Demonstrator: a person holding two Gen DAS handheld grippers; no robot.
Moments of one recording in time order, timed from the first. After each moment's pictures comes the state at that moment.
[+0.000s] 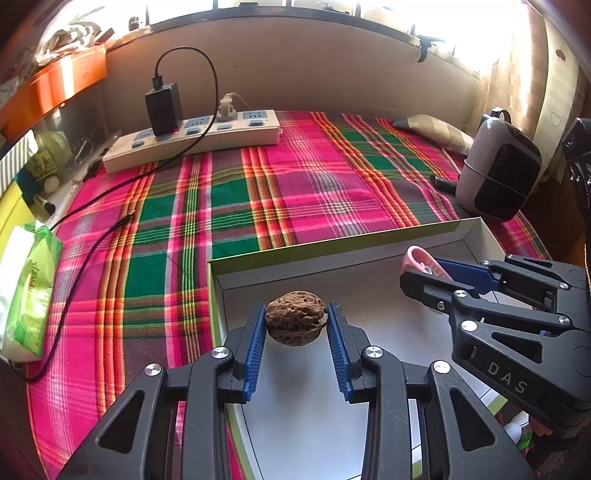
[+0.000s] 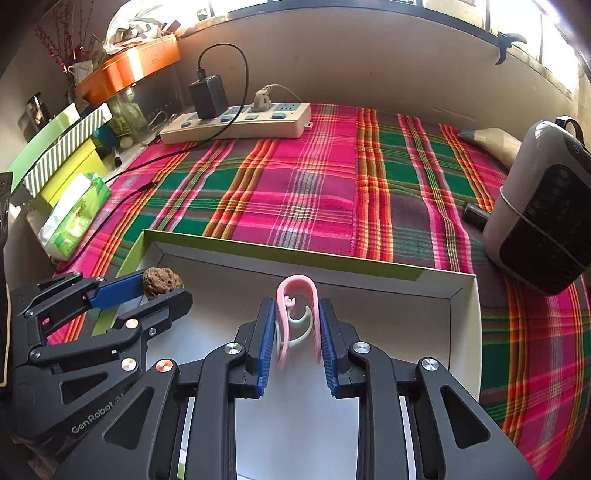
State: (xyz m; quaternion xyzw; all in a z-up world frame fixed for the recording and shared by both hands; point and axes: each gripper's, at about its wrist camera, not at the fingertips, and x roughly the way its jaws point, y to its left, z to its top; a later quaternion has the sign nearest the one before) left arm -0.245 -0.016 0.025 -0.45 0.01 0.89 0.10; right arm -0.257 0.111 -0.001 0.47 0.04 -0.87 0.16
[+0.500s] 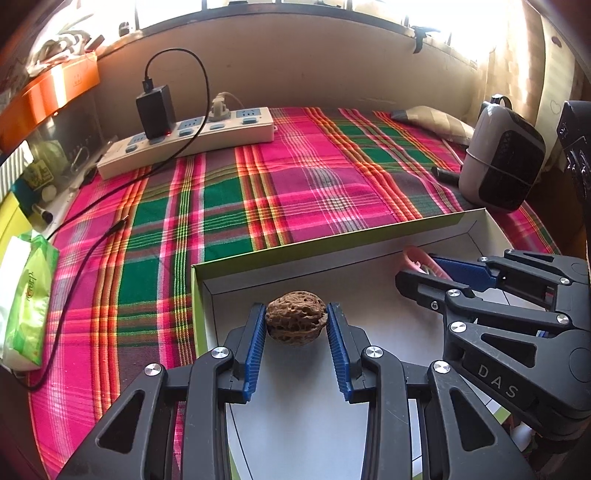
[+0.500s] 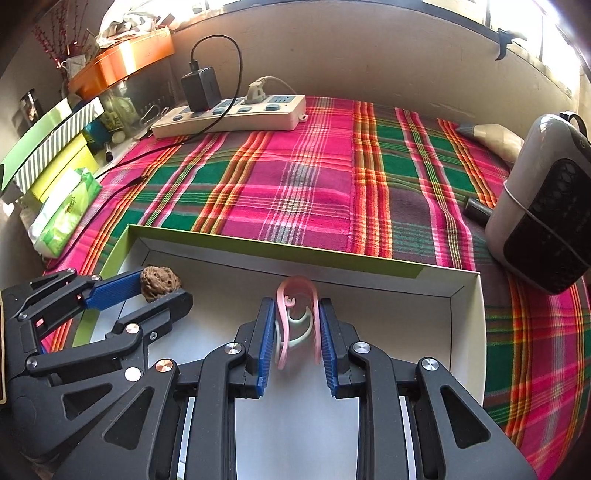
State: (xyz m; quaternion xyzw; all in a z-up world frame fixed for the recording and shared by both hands) left arm -0.251 -0.008 0.020 -0.45 0.02 0.89 0.10; right arm -0.262 0.110 -0.009 0.47 0.04 -0.87 0.15
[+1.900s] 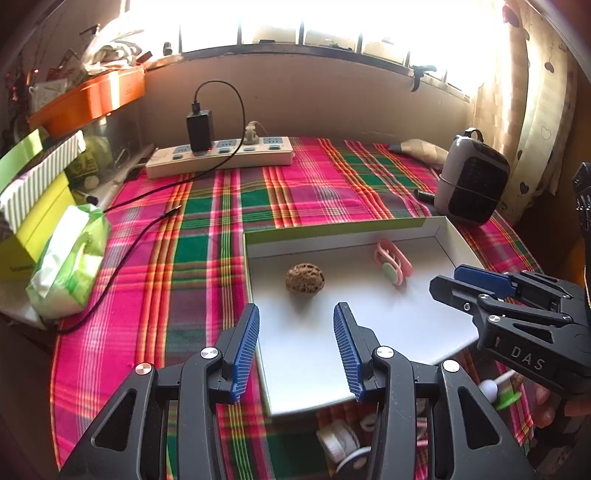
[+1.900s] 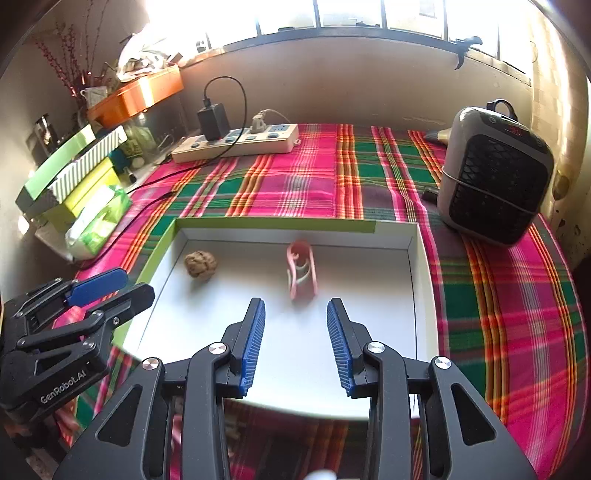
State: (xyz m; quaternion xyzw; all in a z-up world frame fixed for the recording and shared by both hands) left arm -0.168 -0.034 0.057 -0.40 -0.01 0.91 0.08; right arm -0.185 0.133 0.024 0.43 0.00 -0.89 0.14
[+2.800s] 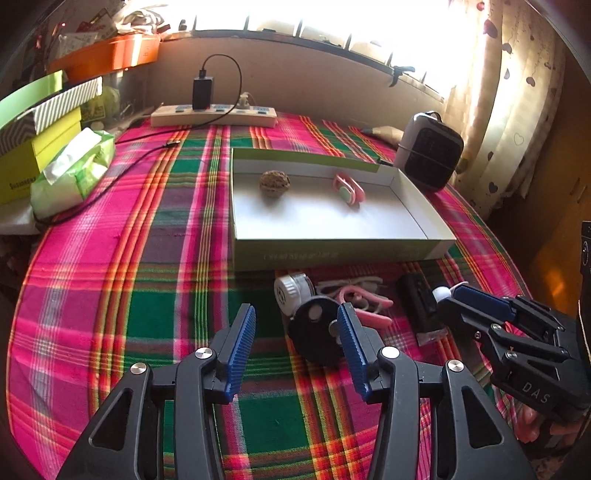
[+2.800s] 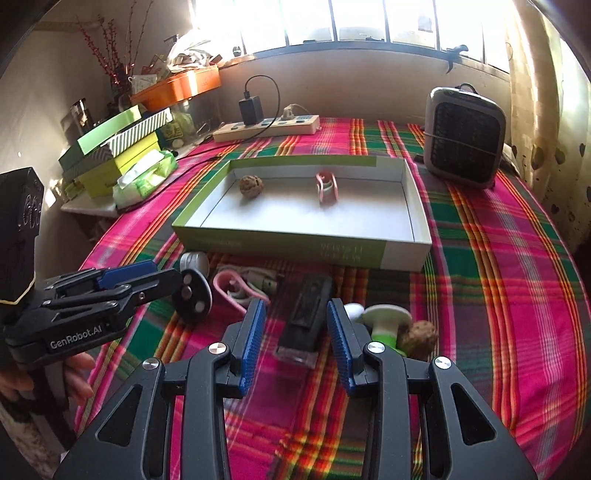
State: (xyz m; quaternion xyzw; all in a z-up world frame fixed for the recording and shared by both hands) left arm -0.077 -0.037 0.027 -0.41 -0.07 0.90 0.12; right arm -0.069 0.144 0.006 0.40 0.00 -0.90 0.17
